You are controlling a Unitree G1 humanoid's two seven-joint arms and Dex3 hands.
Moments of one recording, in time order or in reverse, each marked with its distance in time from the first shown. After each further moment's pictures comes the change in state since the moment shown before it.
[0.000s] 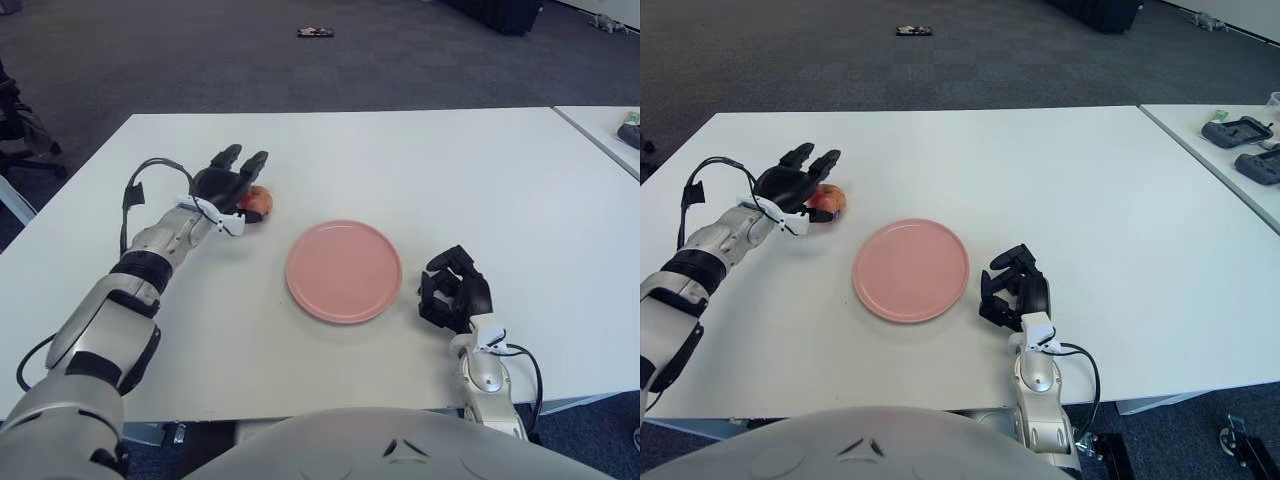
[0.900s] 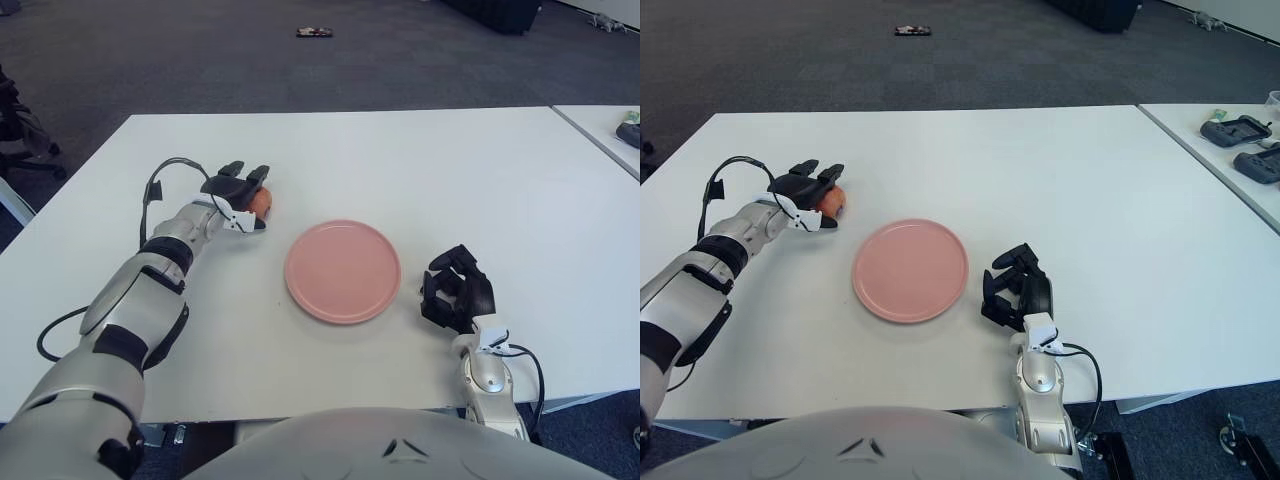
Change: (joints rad) left arm -0.138 -0.118 -0.082 0.266 -0.031 0.059 -0.100; right arm 0.002 -0.007 -0.011 0.000 0.005 -0.018 0.003
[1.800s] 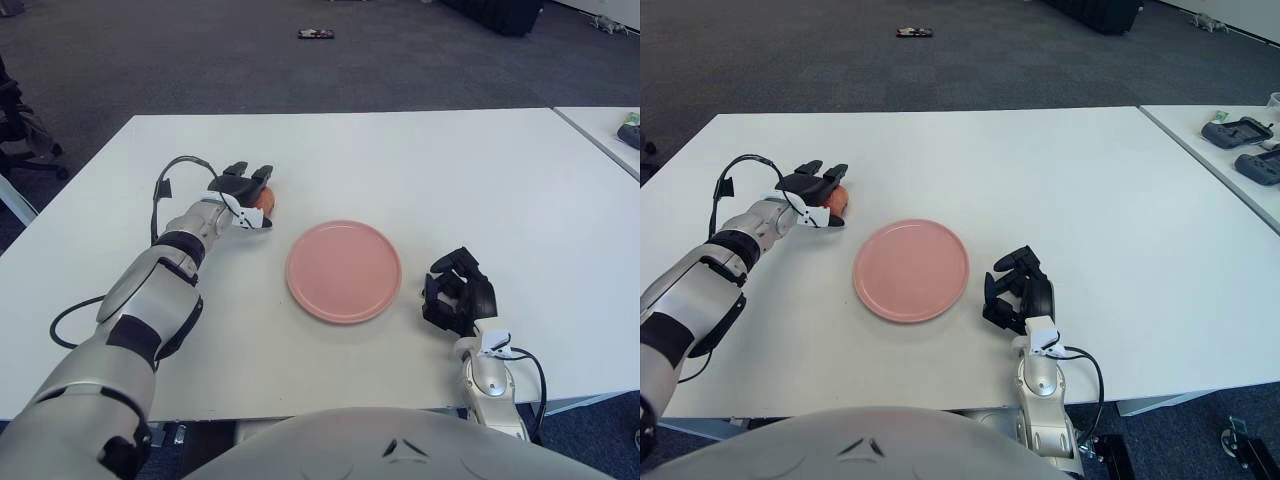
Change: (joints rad) left arm -0.043 -0.049 -0.058 0.076 -0.029 0.030 0.000; right arm 0.013 -0.001 -0.003 0.000 0.000 -0.015 0.000
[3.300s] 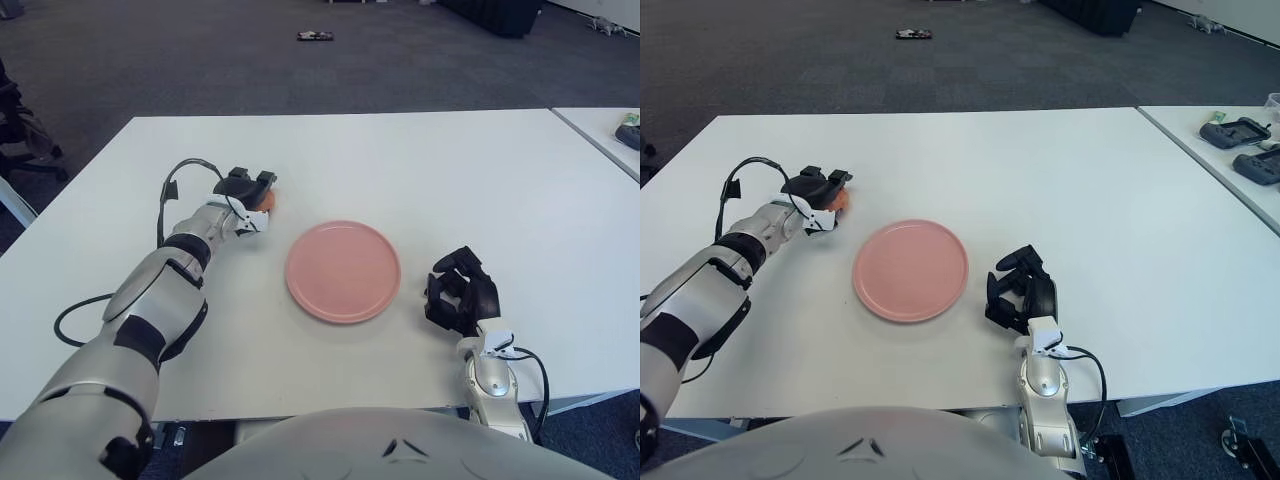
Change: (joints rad) left arm 0.016 -0.022 -0.037 0.005 -0.032 0.012 0.059; right arm -0.009 -0.006 -0.014 0.005 0.002 -0.006 0.008
